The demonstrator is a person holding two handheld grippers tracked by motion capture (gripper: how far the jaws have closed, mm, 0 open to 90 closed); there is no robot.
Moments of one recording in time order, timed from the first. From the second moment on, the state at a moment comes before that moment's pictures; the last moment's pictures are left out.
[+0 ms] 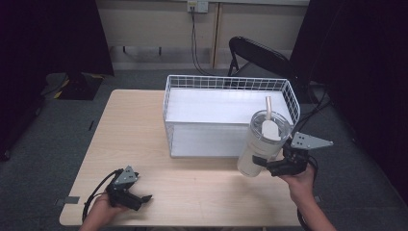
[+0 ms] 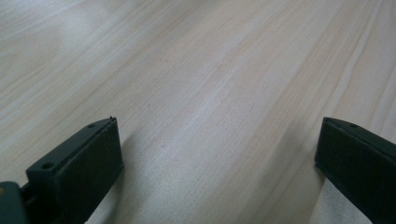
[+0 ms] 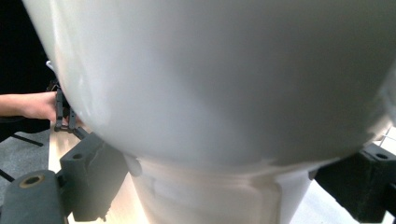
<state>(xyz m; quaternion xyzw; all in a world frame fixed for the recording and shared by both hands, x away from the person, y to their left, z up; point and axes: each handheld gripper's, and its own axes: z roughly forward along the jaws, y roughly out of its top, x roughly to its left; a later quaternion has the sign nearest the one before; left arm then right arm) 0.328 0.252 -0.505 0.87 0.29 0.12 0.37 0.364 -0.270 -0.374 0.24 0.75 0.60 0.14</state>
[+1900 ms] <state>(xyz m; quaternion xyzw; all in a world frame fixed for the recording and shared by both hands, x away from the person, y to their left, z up) 0.328 0.252 -0.505 0.87 0.29 0.12 0.37 0.394 -0.256 -0.301 0.23 0.75 0.60 0.13</state>
